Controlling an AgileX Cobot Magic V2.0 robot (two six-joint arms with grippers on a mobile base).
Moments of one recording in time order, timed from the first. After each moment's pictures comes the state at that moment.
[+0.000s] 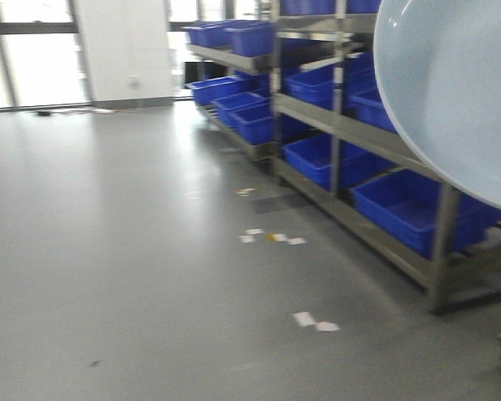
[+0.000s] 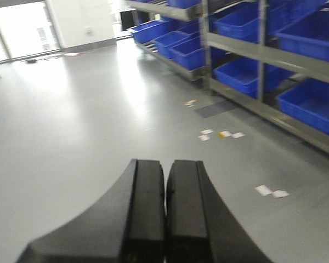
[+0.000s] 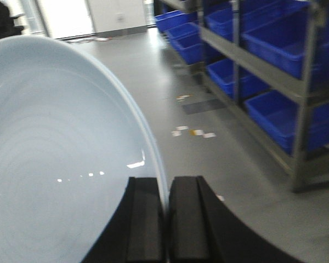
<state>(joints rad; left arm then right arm) -0.11 0.48 -0.36 0.04 0.09 0.08 0.06 0.36 -0.29 0.29 0.15 -0.14</state>
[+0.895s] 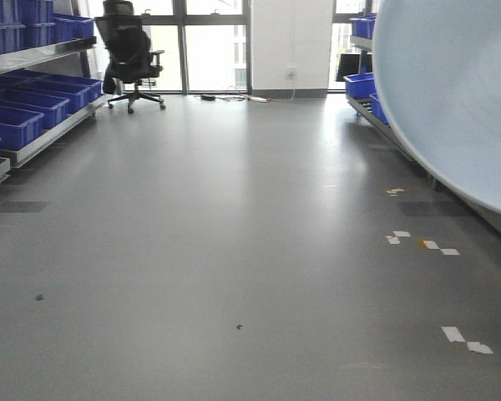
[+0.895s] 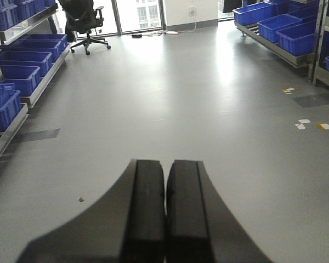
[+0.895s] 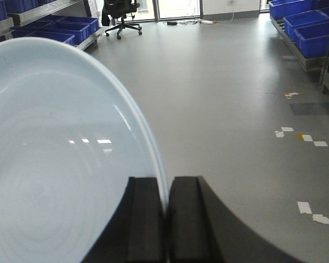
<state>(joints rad) -0.11 0.48 -0.36 0.04 0.09 0.08 0.06 0.36 -0.29 0.29 0.15 -0.14</state>
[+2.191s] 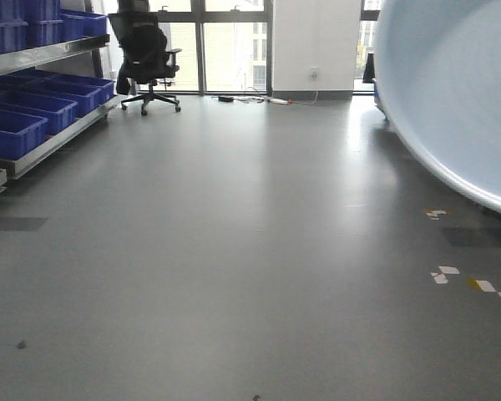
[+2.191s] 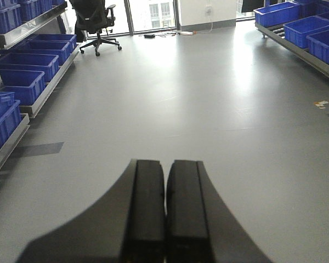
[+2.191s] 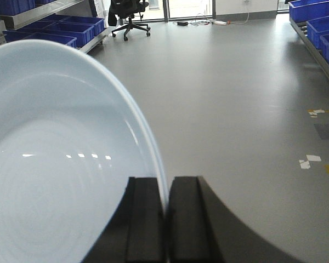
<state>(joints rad) -0.11 0.48 -0.36 0.04 0.09 0.08 0.06 0.36 -0.29 0.29 0.15 -0.14</state>
